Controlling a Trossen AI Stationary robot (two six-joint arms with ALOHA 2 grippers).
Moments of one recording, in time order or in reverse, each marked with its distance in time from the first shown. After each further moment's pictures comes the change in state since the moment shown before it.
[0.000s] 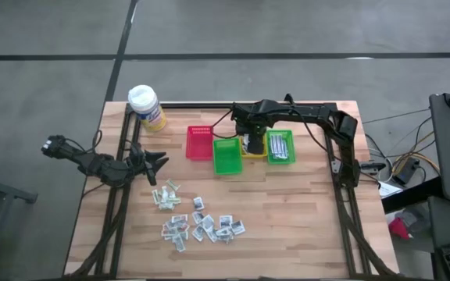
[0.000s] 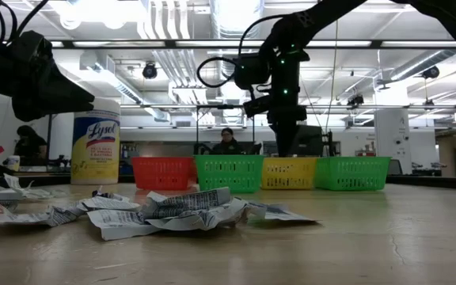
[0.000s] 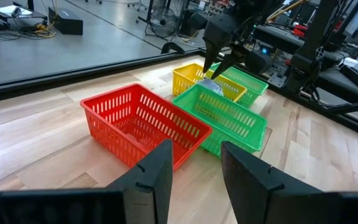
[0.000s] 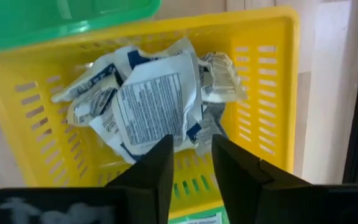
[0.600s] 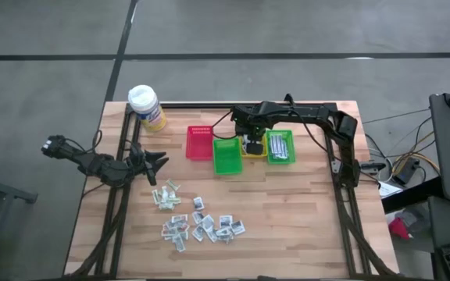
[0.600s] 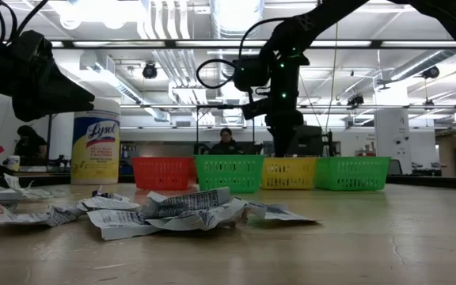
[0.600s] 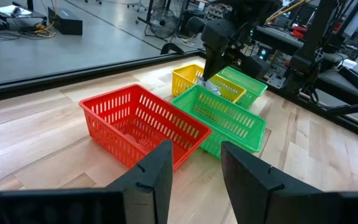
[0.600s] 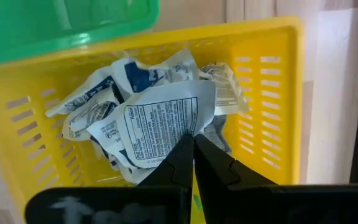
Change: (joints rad) left arm 0.000 0.000 -0.001 0.008 0.000 0.000; right arm 0.000 0.003 -0.031 0.068 -0.001 0.004
